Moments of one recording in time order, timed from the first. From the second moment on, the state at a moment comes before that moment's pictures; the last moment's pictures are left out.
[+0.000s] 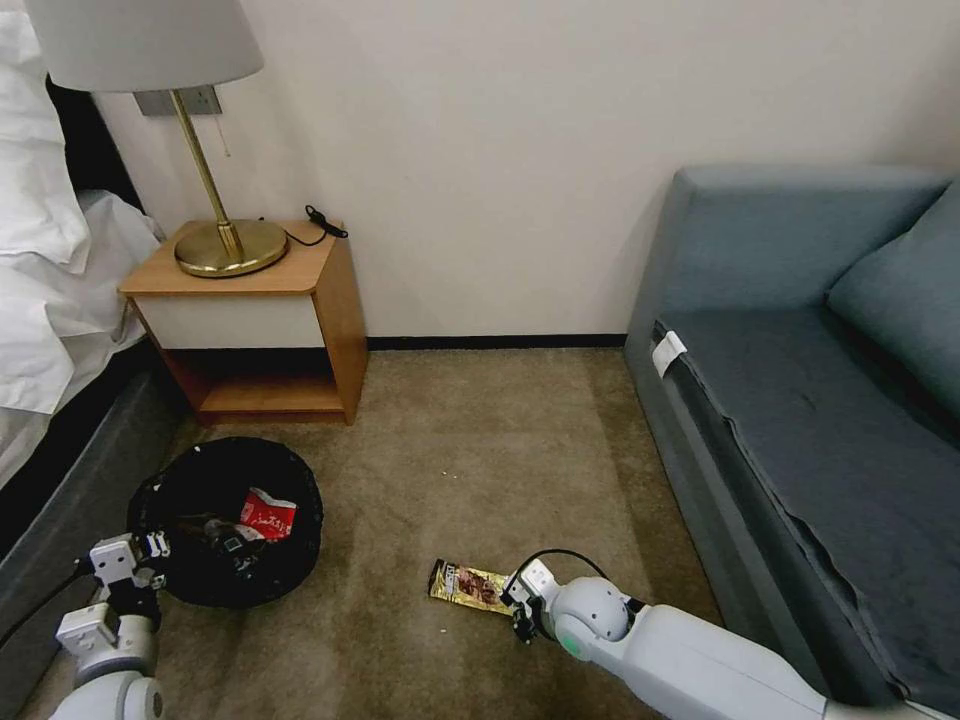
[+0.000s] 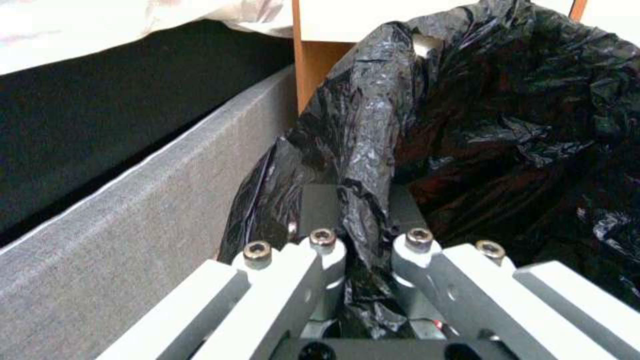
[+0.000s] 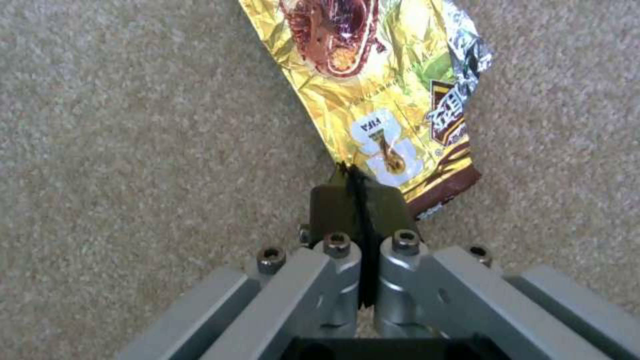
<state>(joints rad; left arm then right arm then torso) 1.48 -1.38 -0.97 -1.72 -0.28 -0.05 0.02 -0.73 1.03 -0.63 1.44 0.71 -0.73 0.17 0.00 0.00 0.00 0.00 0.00</state>
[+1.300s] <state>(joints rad) 1.46 -1.36 -0.96 -1.69 -0.30 -0.04 0.02 -0.73 1.02 -0.61 1.46 0.67 -0.69 0.14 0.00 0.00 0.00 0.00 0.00</state>
